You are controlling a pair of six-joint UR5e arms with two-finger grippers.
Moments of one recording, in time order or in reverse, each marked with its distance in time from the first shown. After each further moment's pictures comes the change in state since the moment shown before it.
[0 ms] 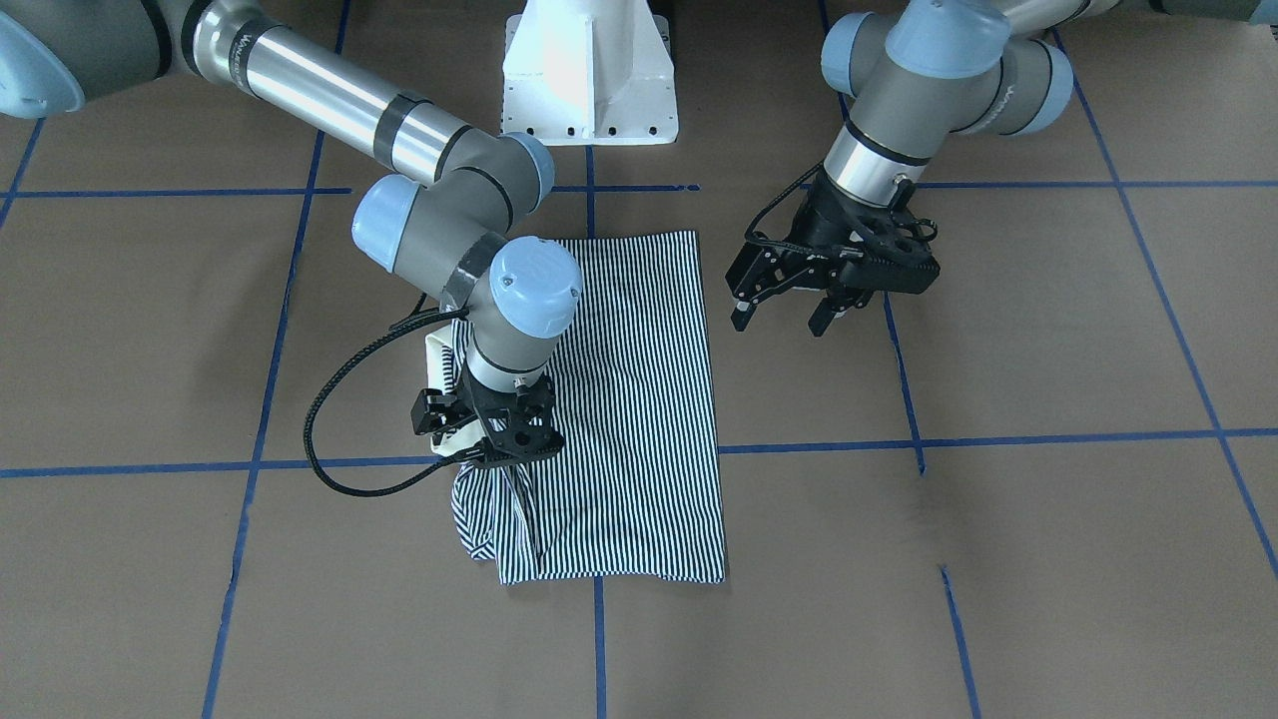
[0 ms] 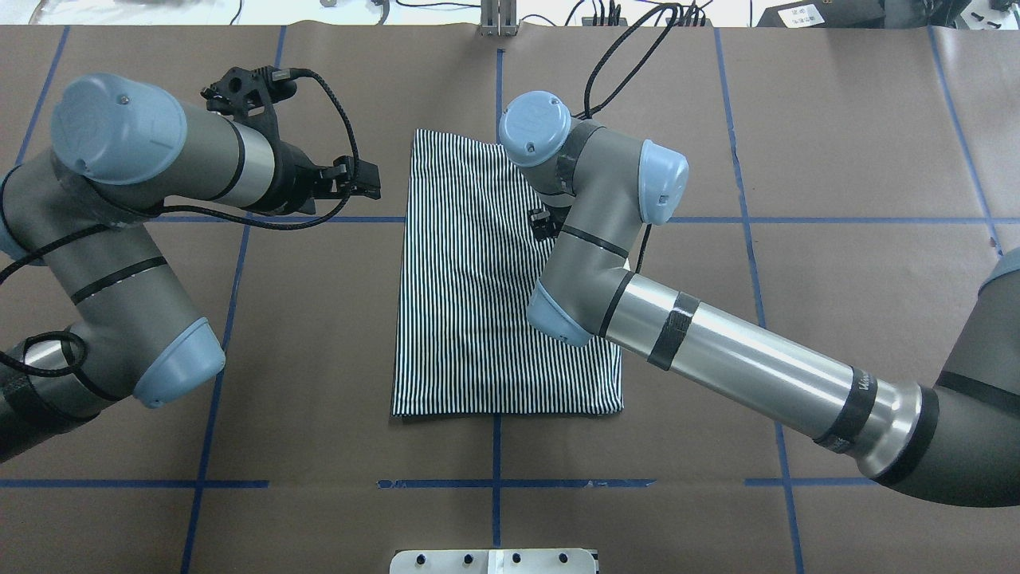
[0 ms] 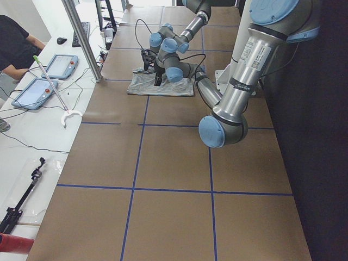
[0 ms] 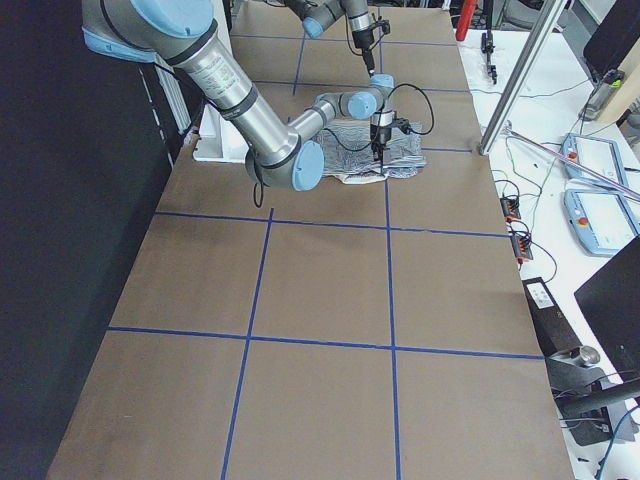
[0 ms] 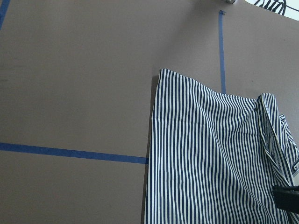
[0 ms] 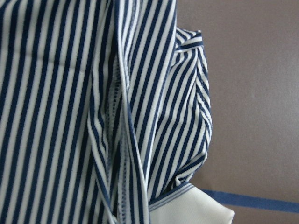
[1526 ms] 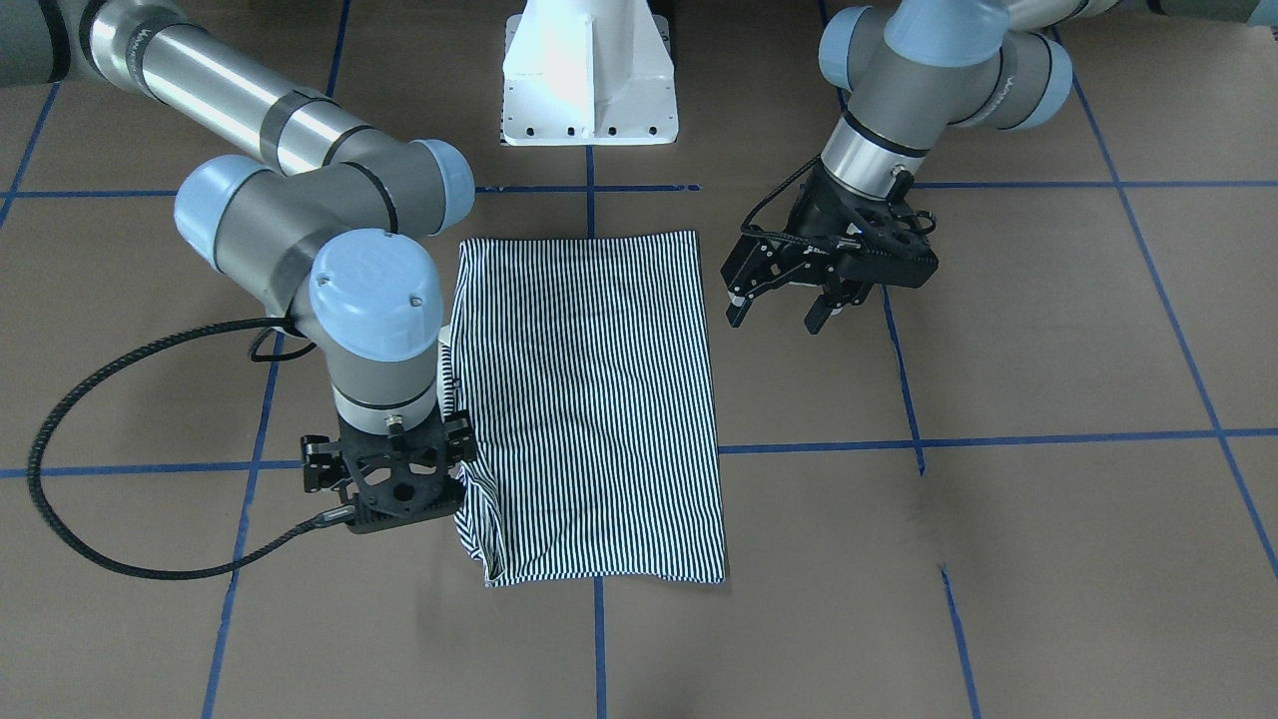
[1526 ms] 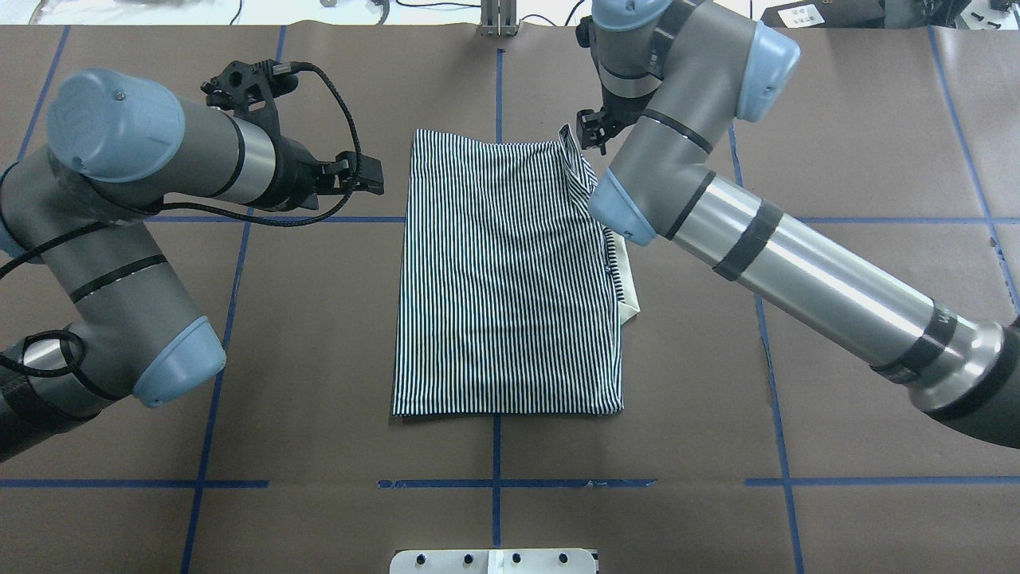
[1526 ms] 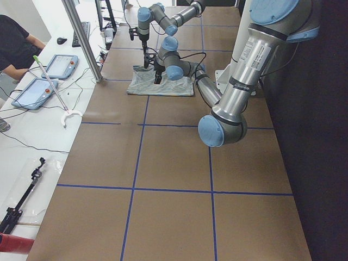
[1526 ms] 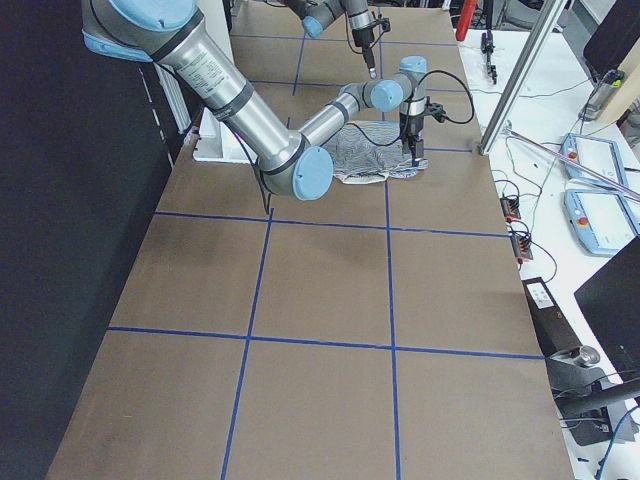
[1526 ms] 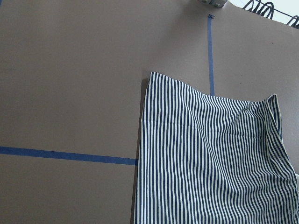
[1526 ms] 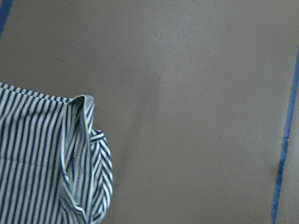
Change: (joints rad) left arm -0.003 -0.006 -0.009 -0.001 0.010 0.002; right arm 0.180 0.004 0.079 0.012 0.102 -0.142
